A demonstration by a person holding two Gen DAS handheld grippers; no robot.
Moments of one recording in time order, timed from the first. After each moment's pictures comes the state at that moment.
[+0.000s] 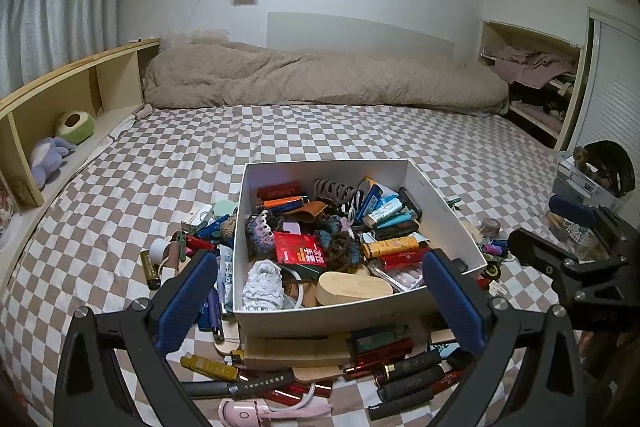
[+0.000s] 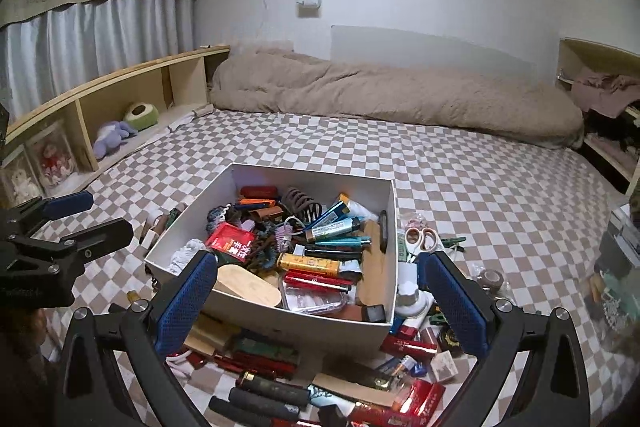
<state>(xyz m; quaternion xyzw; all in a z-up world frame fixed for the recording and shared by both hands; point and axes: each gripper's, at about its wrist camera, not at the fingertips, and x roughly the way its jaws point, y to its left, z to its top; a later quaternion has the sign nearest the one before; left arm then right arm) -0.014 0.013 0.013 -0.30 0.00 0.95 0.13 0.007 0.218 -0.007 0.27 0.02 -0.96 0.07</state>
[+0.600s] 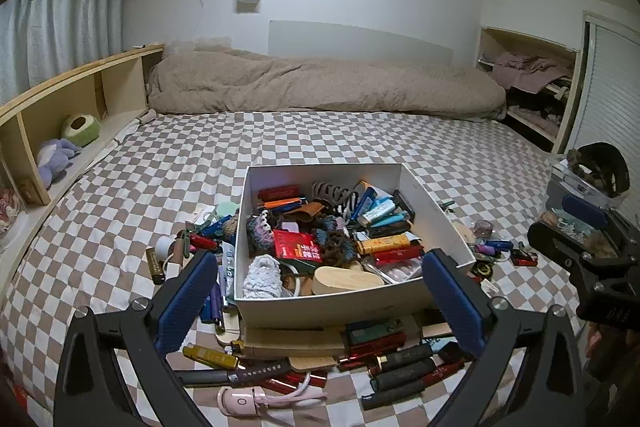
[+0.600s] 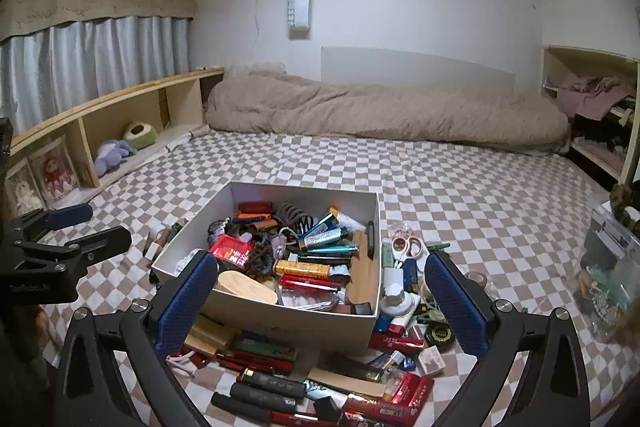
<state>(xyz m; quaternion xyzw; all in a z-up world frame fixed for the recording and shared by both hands) 0.011 0.013 0.022 -0.29 0.00 0.95 0.13 0.042 0.228 0.003 0.23 0.00 -0.97 0.06</state>
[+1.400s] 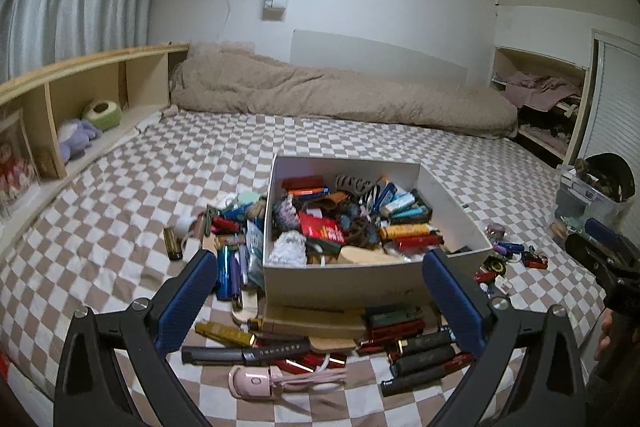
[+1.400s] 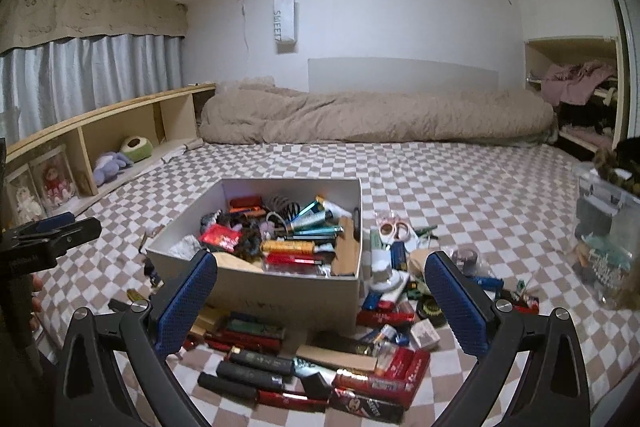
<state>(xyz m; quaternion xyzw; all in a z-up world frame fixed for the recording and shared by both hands) 0.039 -0.021 -0.019 -0.26 -0.04 0.96 0.10 0.075 0.253 -0.043 0.21 -0.02 -0.98 0.04</state>
